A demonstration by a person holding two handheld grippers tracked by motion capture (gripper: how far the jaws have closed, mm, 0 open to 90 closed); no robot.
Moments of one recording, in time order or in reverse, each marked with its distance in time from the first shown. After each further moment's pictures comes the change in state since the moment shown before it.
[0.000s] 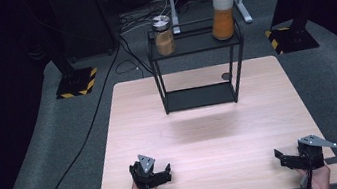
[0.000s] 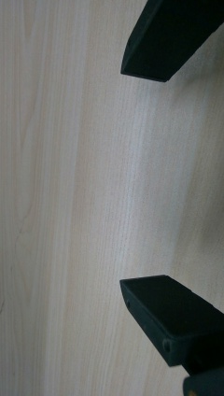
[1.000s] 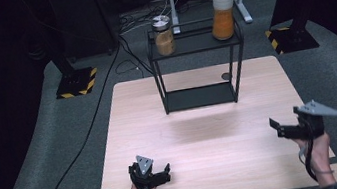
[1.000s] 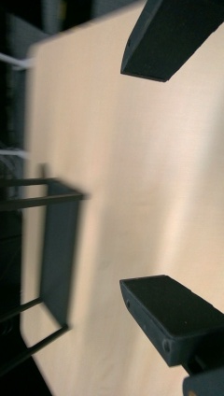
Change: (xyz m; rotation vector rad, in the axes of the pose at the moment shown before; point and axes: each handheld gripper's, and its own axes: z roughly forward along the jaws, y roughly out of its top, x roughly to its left) left arm 0.006 -0.006 -0.003 -0.031 -0.015 -0.032; right arm 0.002 0.058 -0.021 -0.159 0.061 -0.045
